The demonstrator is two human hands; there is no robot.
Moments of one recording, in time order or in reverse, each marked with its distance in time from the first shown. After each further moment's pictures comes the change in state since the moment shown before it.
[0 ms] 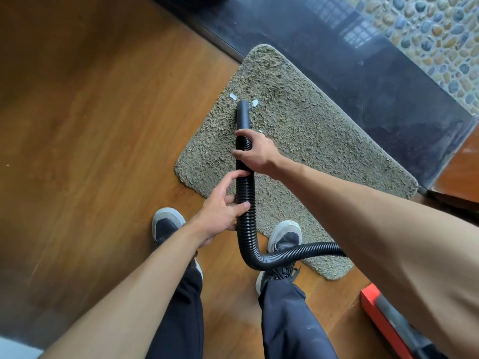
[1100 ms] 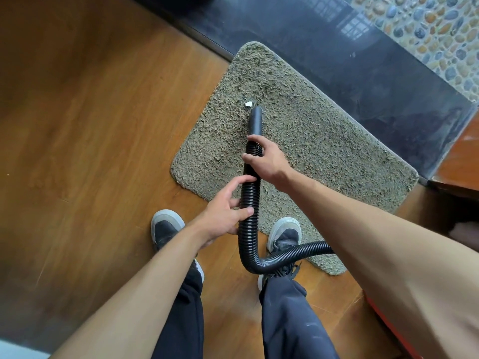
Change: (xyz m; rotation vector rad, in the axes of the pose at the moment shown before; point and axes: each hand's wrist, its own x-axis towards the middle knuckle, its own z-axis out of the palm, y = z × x) left_hand 0.005 -0.001 0.013 0.084 -0.081 -0.053; right_hand -0.023 0.037 0.003 0.320 0.109 0.144
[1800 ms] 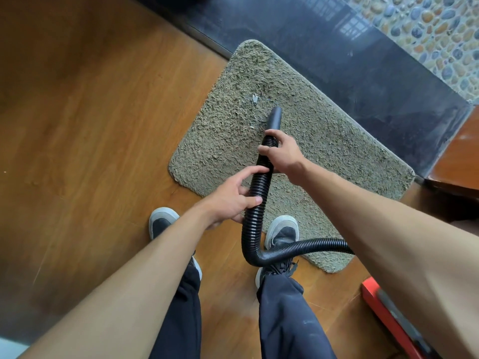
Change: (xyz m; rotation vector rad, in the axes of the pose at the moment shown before) left_hand 0.013 0.026 0.008 0.112 -0.071 0.004; right_hand 0.001 0.007 -0.031 0.222 0.036 0.131
